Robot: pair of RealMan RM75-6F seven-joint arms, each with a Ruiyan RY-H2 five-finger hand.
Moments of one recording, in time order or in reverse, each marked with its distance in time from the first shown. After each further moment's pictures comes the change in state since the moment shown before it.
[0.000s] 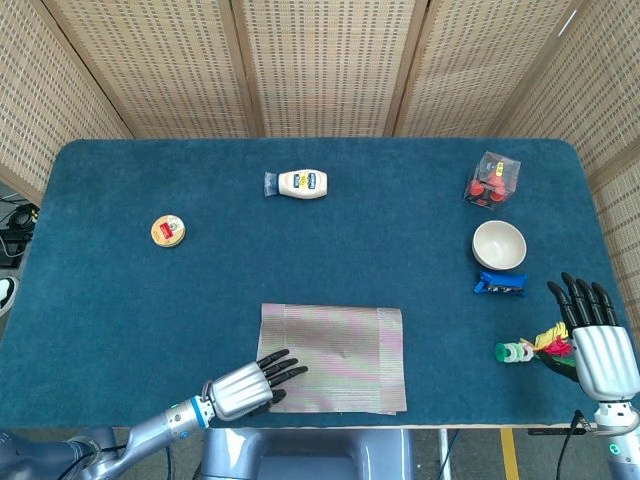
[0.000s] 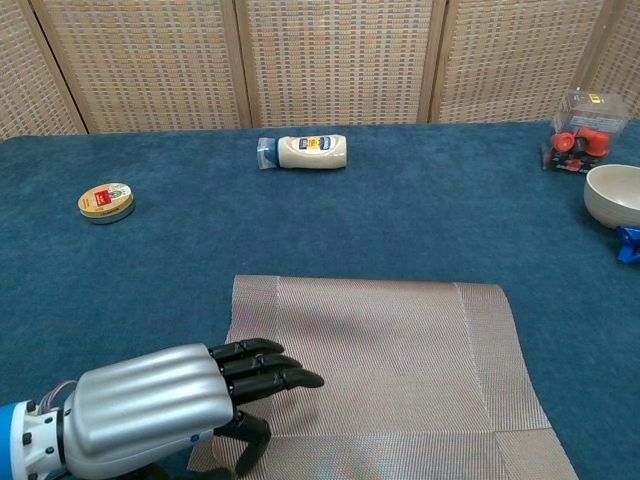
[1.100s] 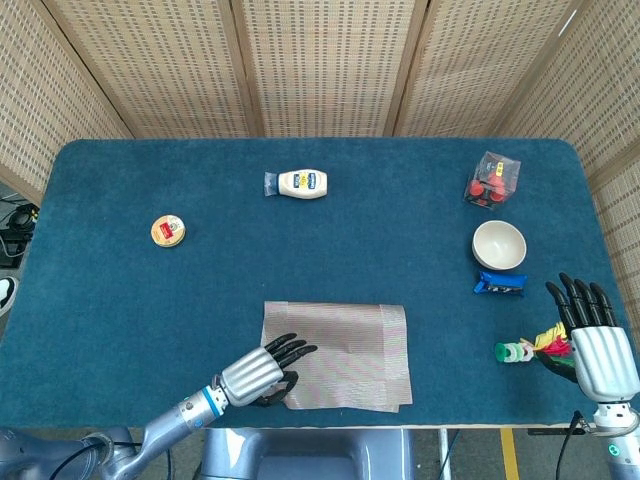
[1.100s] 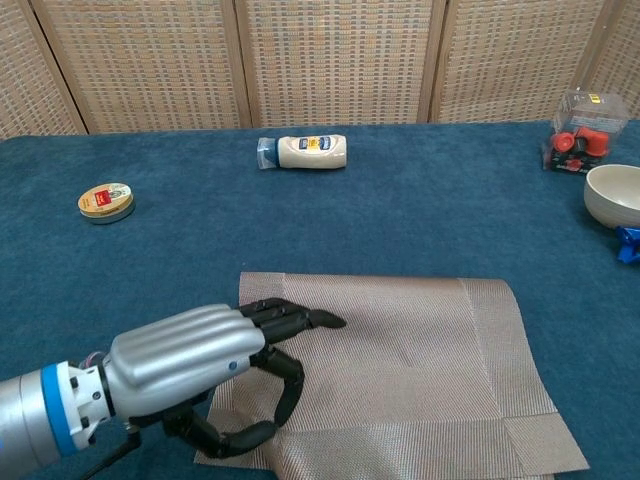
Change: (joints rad) left arm -0.019 -0.014 -0.100 -0.120 -0.155 -0.046 -0.112; right arm -0.003 0.001 0.000 -0.005 -0.011 0.002 -0.004
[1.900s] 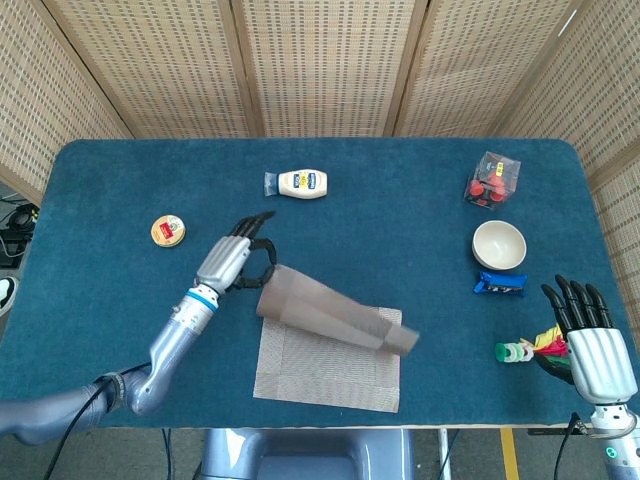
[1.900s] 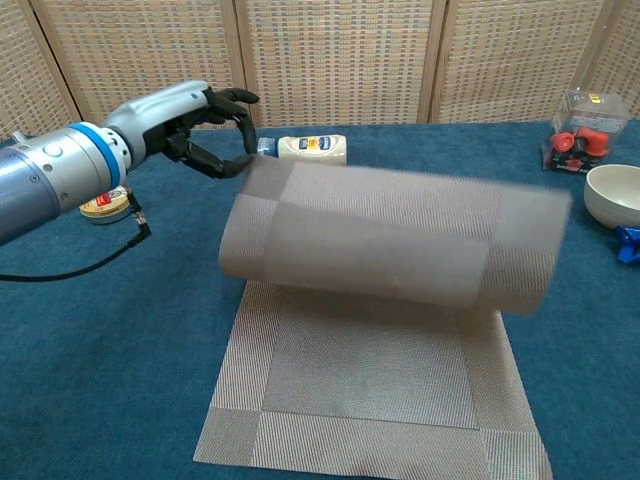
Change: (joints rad) left arm -0.118 0.125 -0.469 -0.065 -0.572 -0.173 -0.046; right arm -0.003 -0.002 -0.006 -0.008 -0.014 0.004 -0.019
